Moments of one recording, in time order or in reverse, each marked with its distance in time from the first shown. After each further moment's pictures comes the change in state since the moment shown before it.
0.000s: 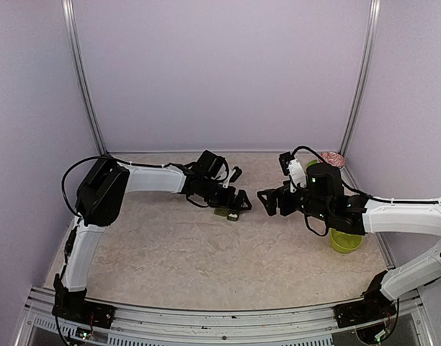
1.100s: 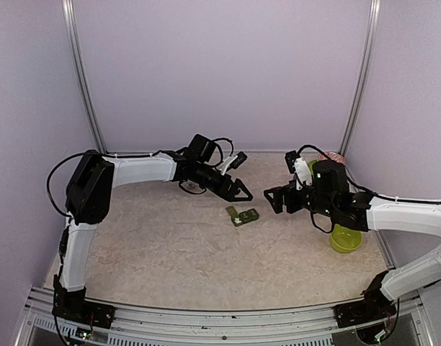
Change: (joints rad) left arm 0.033 -0.064 0.051 -0.049 0.308 0.266; right arm -0.067 -0.030 0.001 -0.059 -0.050 -0.010
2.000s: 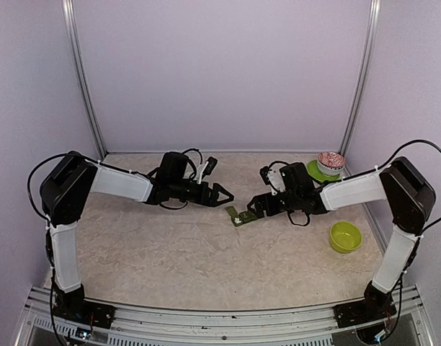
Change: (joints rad) left arm 0.071 -0.233 -0.547 0.542 -0.117 -0.283; right arm -0.109 0.525 0.234 0.009 -0.259 0.034
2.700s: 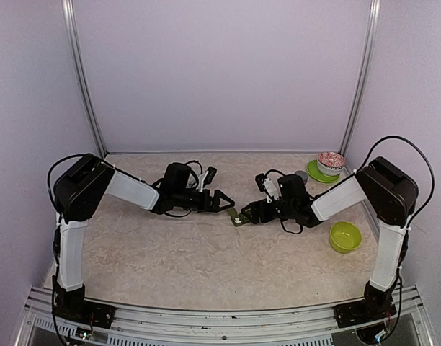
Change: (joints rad) left arm 0.002 0.116 -0.021 0.162 0.003 -0.127; right arm -0.002 0.158 -0.061 0.337 -0.097 0.026
